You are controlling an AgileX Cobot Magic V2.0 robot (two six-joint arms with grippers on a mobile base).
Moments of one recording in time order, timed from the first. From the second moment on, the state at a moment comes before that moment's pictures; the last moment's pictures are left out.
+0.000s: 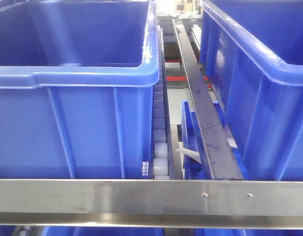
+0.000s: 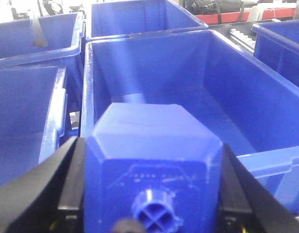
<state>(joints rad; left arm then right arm) -0.34 0.00 -0.48 0.22 0.65 -0.15 0.37 0.02 -0.48 -0.31 0.57 0.25</state>
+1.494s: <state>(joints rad) -0.34 1.39 -1.10 0.01 0.45 -0.15 0.37 0.02 -0.48 -0.31 0.57 0.25</state>
